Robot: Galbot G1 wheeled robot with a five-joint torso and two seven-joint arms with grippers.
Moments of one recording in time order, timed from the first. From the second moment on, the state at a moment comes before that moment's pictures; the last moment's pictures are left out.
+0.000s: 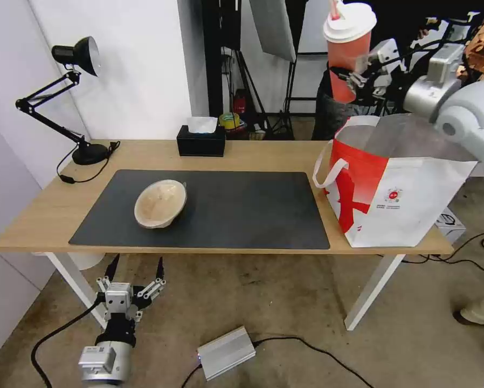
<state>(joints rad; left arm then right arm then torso) 1.77 -1.49 -0.63 -2.21 0.01 -0.14 0.00 0.26 0.49 -0.56 1.49 0.92 -0.11 -0.34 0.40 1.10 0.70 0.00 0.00</state>
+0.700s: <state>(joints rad) 1.77 -1.50 -0.63 -2.20 0.01 -0.14 0.00 0.27 0.48 -0.52 1.25 0.78 -0.02 -0.60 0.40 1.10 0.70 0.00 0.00</state>
